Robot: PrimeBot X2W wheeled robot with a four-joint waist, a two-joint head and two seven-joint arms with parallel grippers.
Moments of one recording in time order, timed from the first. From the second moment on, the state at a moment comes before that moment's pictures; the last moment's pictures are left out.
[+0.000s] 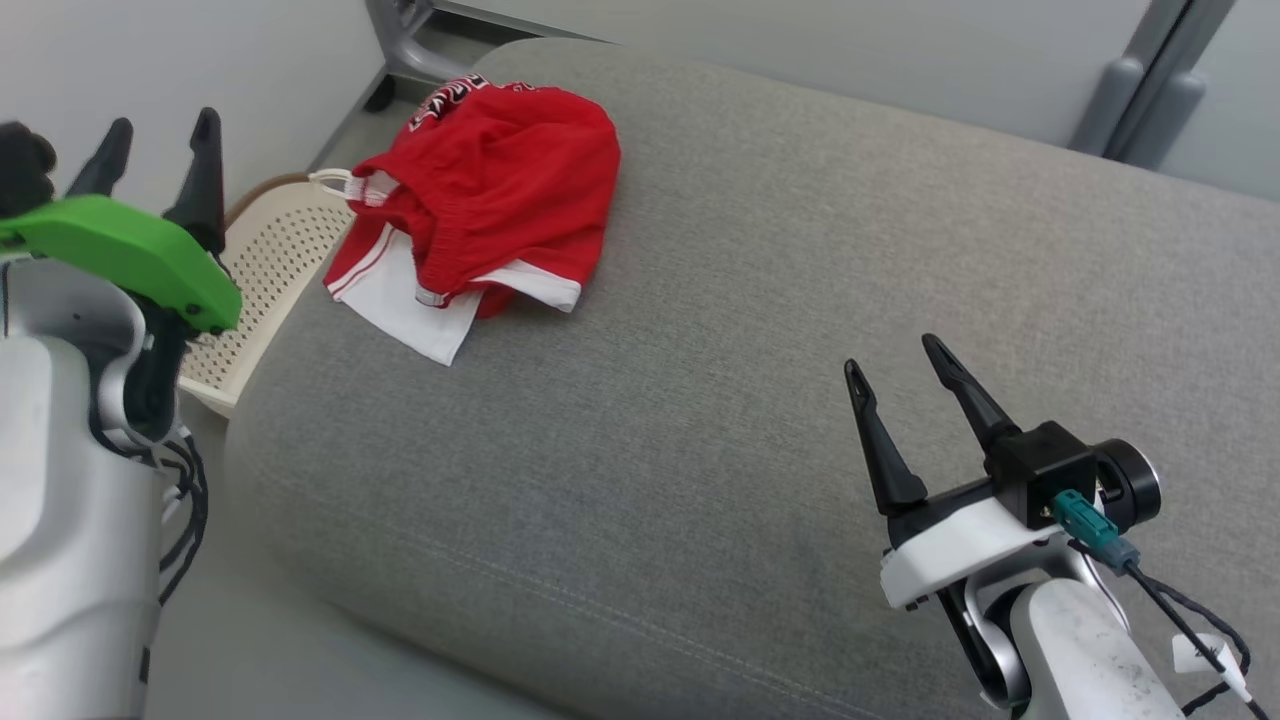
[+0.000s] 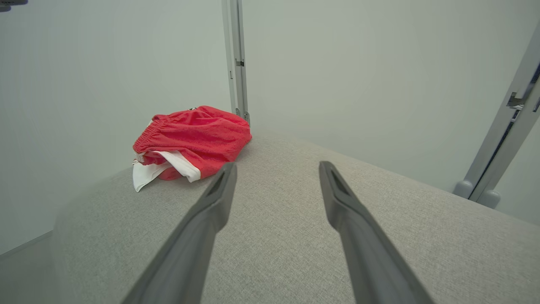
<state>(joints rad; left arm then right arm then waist) -0.68 0.29 -0.09 0.43 -0.51 -0.05 0.16 -0.17 -0.06 0.18 0.08 0.04 0.13 -0.15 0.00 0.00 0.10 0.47</state>
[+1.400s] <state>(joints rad) -0.94 0.46 -0.17 0.91 -0.73 -0.12 0.35 -0.25 -0.07 0.17 0.05 0.01 0.13 -0.15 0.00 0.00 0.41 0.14</state>
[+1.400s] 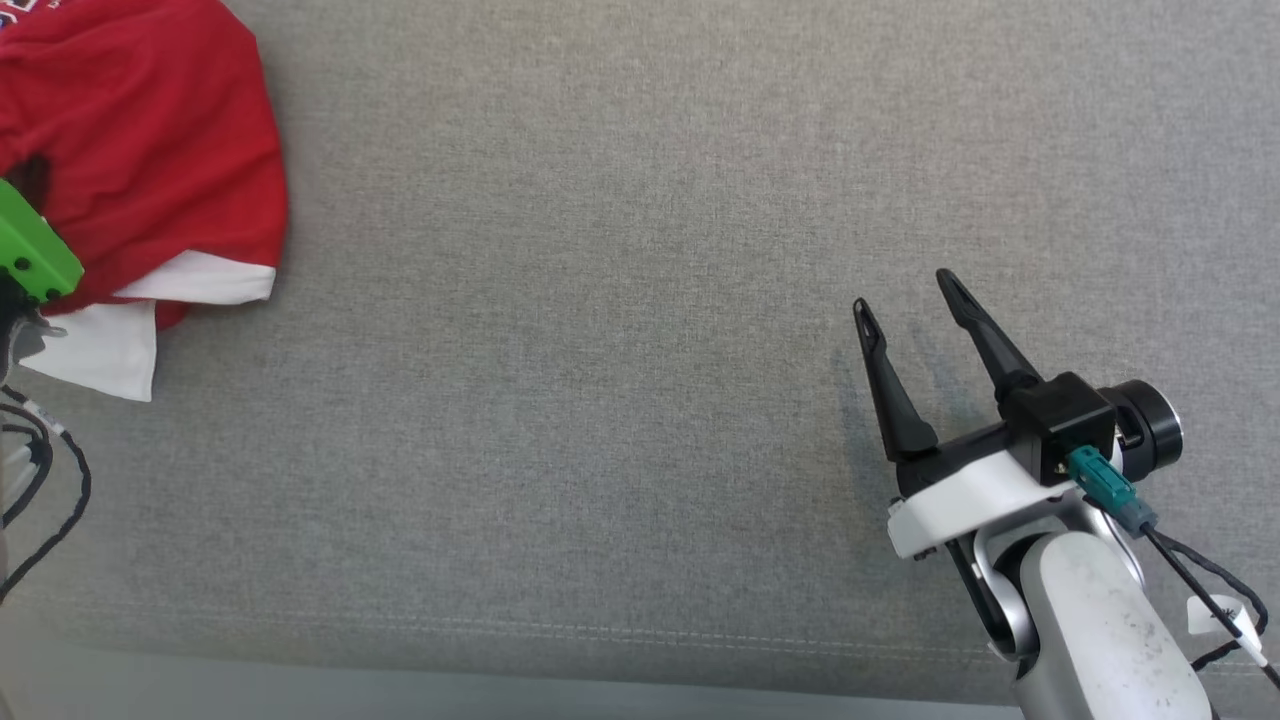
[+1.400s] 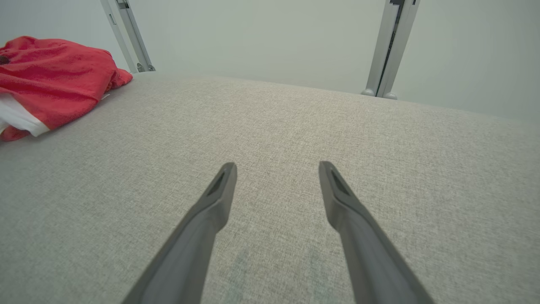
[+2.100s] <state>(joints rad) -0.76 0.43 -0.20 0.51 -0.62 0.01 0.06 -0.14 -0.05 0.15 0.08 0.05 0.13 -0.18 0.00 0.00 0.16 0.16</state>
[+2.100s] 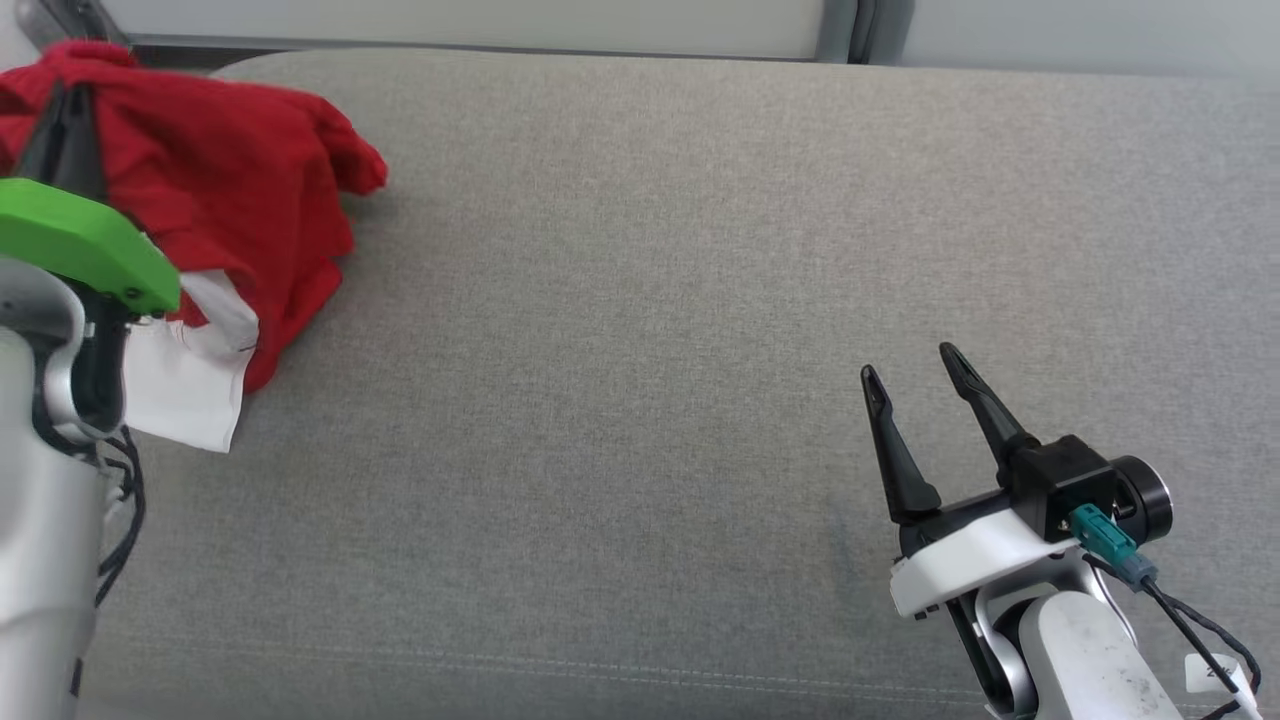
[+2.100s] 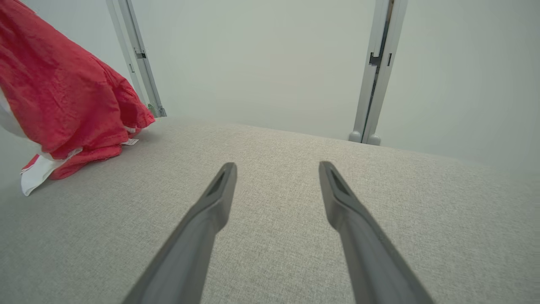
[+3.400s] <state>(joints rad) -0.66 0.15 -0.66 0.38 -0.48 -0.01 0.19 -0.17 -0.05 0.15 0.07 0.15 0.13 -0.22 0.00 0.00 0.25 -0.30</state>
